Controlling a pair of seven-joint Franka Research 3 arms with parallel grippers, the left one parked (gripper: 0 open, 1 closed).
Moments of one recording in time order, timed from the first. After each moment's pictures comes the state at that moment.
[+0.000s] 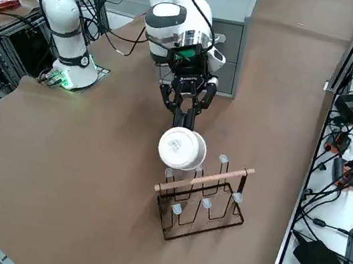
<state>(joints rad) 1.12 1.10 -1.50 -2.12 -0.31 2.93 -1.37</state>
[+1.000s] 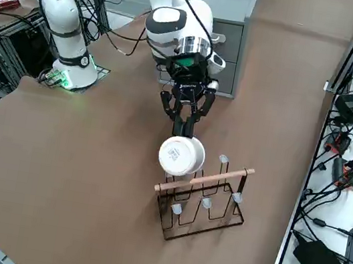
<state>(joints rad) 1.09 0.98 -1.43 -2.10 -0.34 2.86 -1.37</state>
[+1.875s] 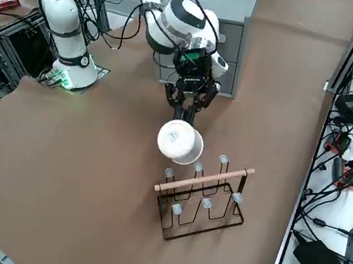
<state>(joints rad) 1.08 0.75 -1.25 -2.04 -1.14 2.46 -0.74</state>
